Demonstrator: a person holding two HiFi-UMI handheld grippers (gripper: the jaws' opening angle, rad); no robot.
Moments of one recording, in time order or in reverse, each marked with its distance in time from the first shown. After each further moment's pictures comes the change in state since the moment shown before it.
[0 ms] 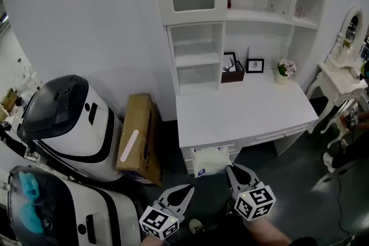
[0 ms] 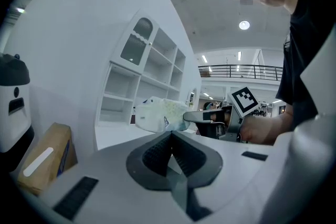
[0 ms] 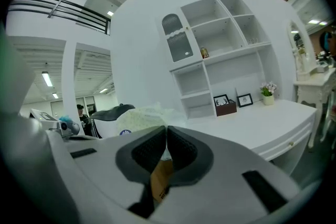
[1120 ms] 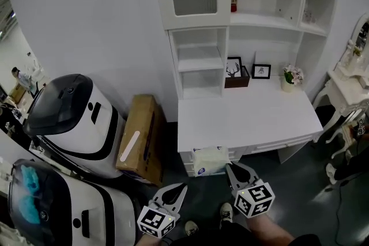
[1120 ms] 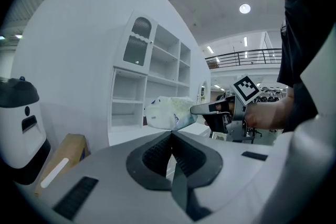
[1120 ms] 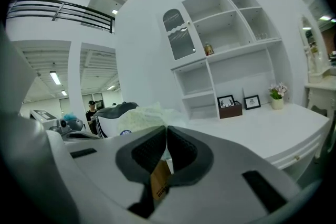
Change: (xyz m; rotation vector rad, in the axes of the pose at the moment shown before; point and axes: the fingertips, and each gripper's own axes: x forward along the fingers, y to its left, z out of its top) left arm 0.029 0.014 0.007 0.091 0.031 0.154; right arm 0.022 -0.042 0.019 -0.030 0.037 0.084
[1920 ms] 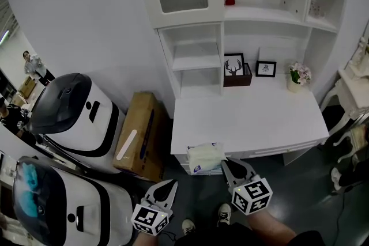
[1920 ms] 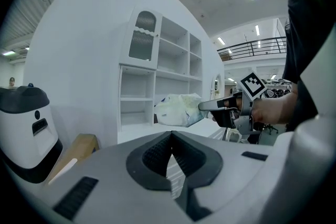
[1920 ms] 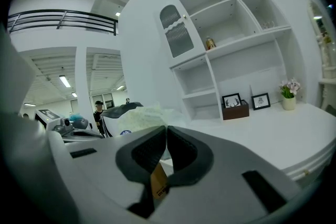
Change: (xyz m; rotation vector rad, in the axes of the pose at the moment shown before) left arm 0.056 0.014 0.002 0.011 0.045 0.164; right arm 0.031 -0.064 0.012 -0.001 0.015 0.121
